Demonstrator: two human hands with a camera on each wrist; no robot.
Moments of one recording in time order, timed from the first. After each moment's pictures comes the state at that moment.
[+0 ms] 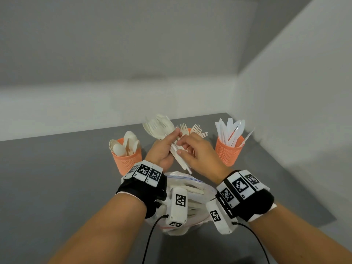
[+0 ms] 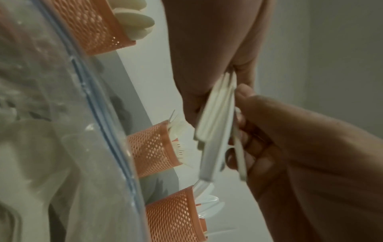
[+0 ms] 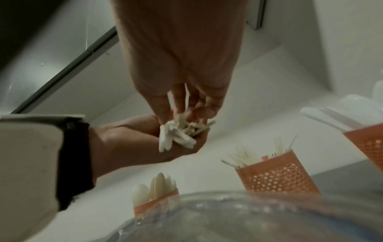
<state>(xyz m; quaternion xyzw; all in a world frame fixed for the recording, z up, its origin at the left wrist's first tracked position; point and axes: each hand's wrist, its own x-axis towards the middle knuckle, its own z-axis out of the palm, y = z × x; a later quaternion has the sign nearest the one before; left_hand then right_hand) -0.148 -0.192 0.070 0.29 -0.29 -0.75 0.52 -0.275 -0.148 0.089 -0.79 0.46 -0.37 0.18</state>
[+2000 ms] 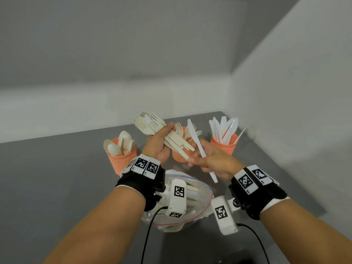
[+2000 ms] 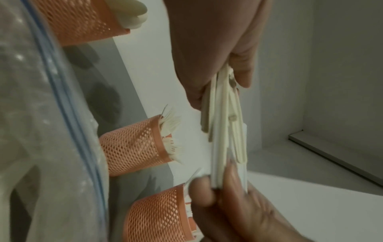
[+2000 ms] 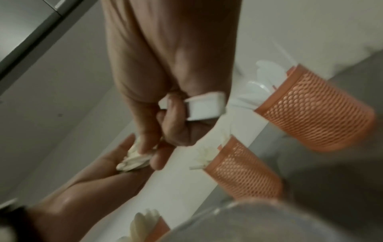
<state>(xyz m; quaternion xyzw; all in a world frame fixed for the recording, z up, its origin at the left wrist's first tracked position) -0.158 -0.198 0.079 0.29 -0.23 -0.71 0.60 -0.319 -0.141 0.090 -0.58 0.48 -0.32 0.58</state>
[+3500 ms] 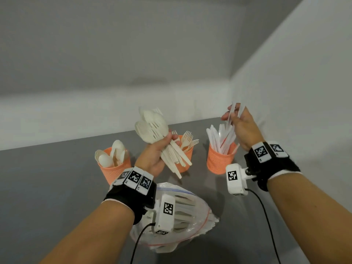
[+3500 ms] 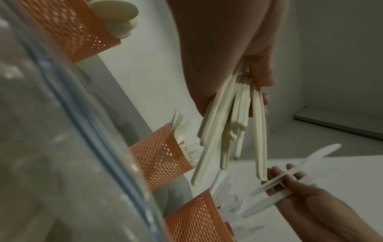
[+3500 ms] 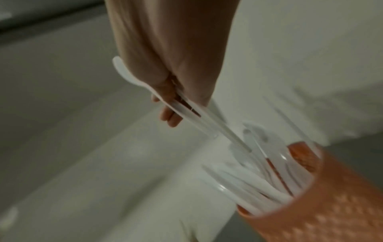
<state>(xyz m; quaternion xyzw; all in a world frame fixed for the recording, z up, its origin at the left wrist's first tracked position) -0.160 -0.198 0.081 0.29 -0.31 -0.71 0.56 -0.396 -0.231 0.122 -0.56 0.53 -0.56 0.31</state>
